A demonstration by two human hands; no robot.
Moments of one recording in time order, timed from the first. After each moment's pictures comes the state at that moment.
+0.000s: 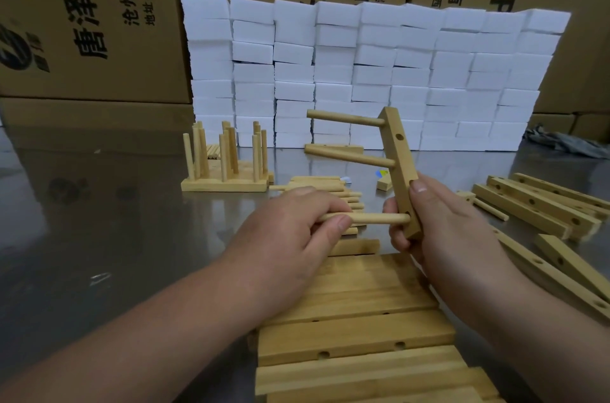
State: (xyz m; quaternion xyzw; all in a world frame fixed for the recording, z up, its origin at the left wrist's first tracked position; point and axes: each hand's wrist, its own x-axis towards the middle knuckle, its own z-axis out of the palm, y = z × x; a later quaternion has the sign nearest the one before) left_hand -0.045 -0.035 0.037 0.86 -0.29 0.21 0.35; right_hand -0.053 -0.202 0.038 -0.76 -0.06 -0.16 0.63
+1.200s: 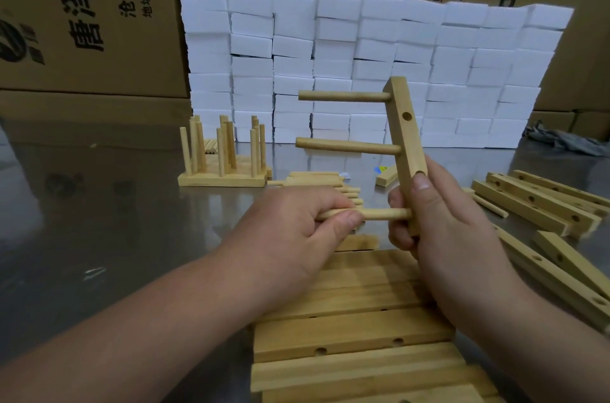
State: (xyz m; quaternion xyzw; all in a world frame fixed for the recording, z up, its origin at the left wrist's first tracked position) left_hand -0.054 -0.040 0.047 0.85 -0.29 0.18 0.40; right_hand -0.062 -0.195 0.040 -0.73 -0.15 -0.20 0.64
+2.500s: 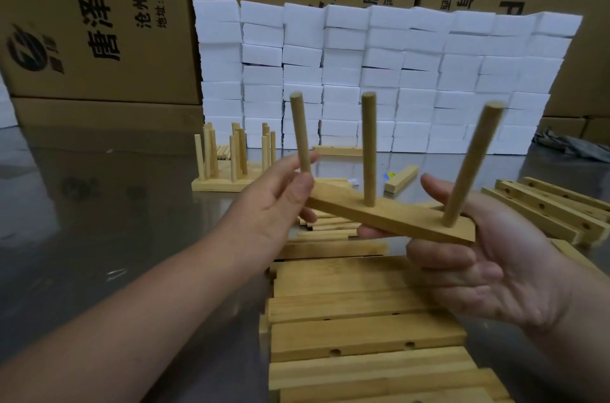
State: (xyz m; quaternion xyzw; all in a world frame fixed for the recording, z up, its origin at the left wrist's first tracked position) left_hand -0.028 -0.013 0.036 0.78 -0.24 0.16 0.56; right_hand -0.047 -0.234 0.057 -0.42 -0.11 0.41 0.80
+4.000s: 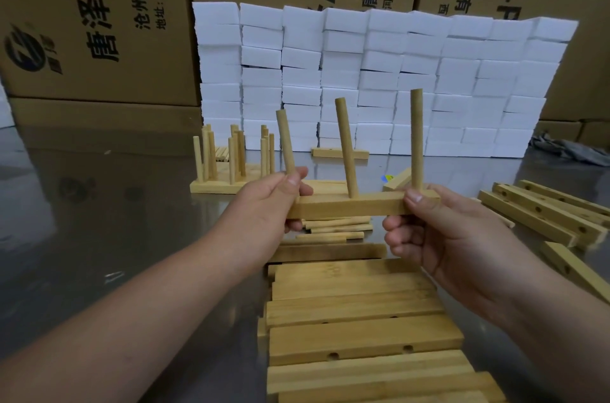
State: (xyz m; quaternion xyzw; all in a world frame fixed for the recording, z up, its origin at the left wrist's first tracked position) left_hand -0.024 -0.016 0.040 0.78 -0.13 0.12 0.60; right_hand -0.051 -0.212 0.047 -0.59 -0.13 0.01 0.80
